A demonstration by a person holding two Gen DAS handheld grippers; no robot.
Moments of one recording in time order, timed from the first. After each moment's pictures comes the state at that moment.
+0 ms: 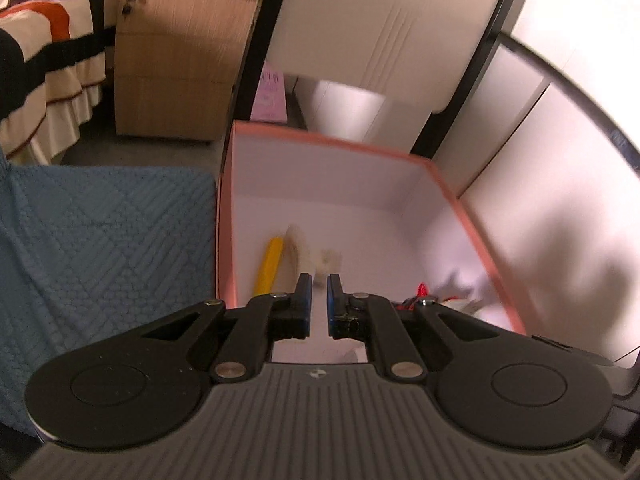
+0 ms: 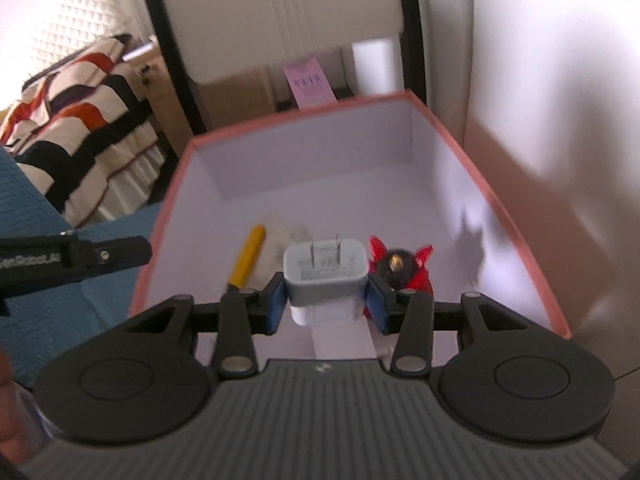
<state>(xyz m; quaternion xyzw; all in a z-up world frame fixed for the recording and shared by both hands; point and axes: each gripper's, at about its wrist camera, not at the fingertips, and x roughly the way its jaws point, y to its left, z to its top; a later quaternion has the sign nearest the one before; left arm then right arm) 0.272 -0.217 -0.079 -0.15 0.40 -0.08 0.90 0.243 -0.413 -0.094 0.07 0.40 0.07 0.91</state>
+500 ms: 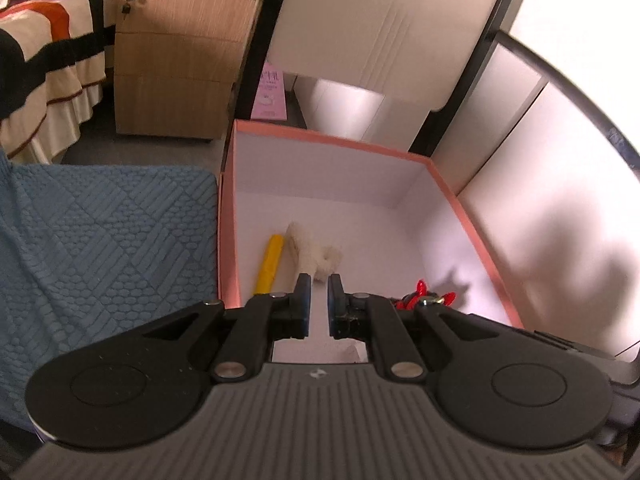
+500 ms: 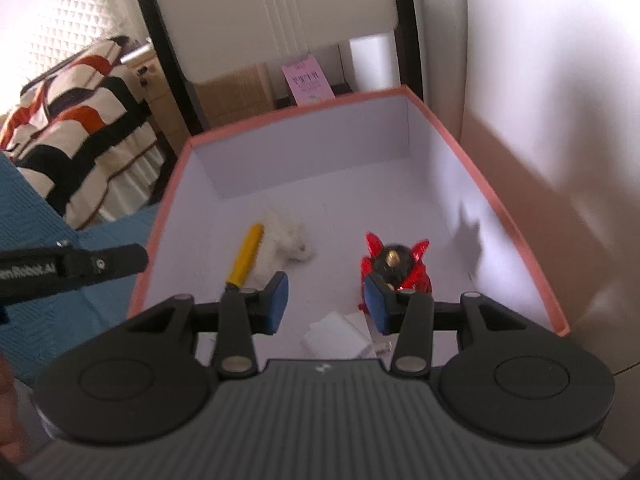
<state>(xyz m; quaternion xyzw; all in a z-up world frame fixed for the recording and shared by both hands) 0.260 -0.210 -0.068 -0.15 0.40 -0.08 0.90 0.238 -0.416 -0.084 0.08 0.40 0.07 0.91</state>
